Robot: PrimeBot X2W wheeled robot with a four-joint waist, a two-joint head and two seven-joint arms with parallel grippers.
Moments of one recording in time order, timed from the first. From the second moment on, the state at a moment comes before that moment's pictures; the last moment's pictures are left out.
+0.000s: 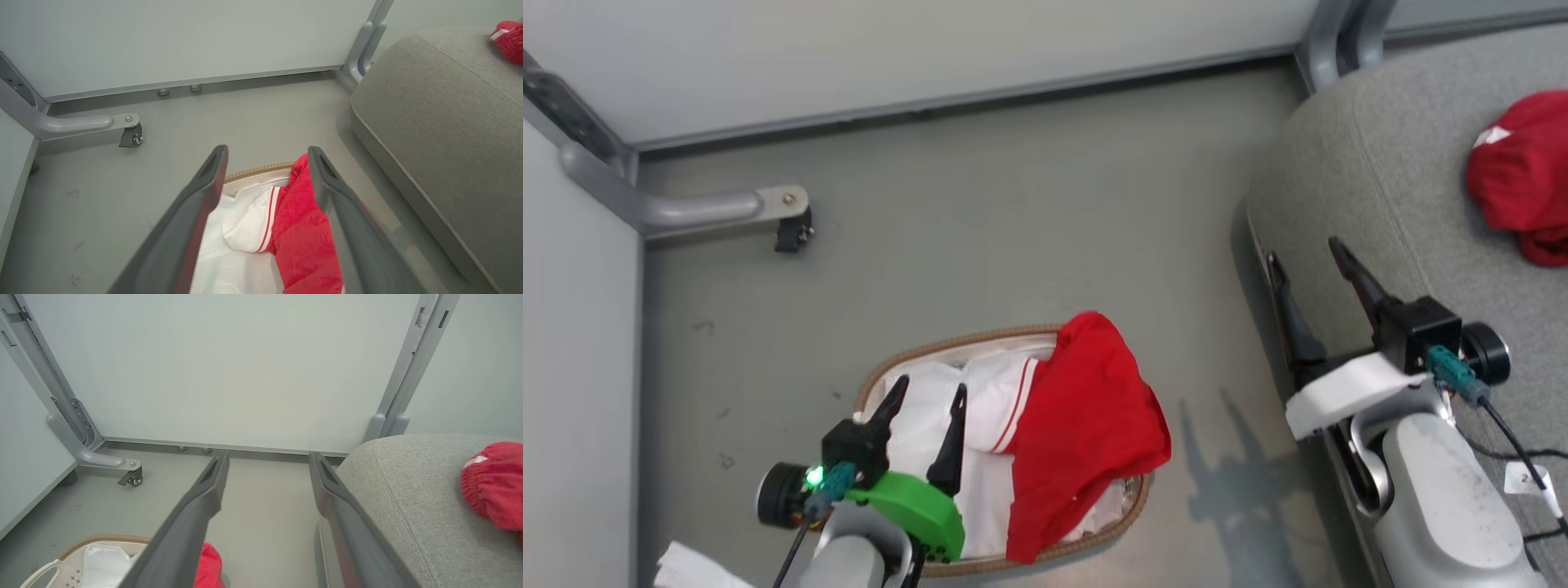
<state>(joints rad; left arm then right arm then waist) -0.23 0.05 -0.33 0.53 -0.26 -0.10 -0.26 -0.35 -0.07 0.06 0.34 0.08 0.13 -0.26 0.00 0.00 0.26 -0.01</state>
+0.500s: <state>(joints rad) -0.44 0.05 -0.55 0.74 -0.30 -0.13 -0.26 -0.48 -0.07 0.10 0.25 0.09 0.13 -0.26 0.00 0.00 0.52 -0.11</state>
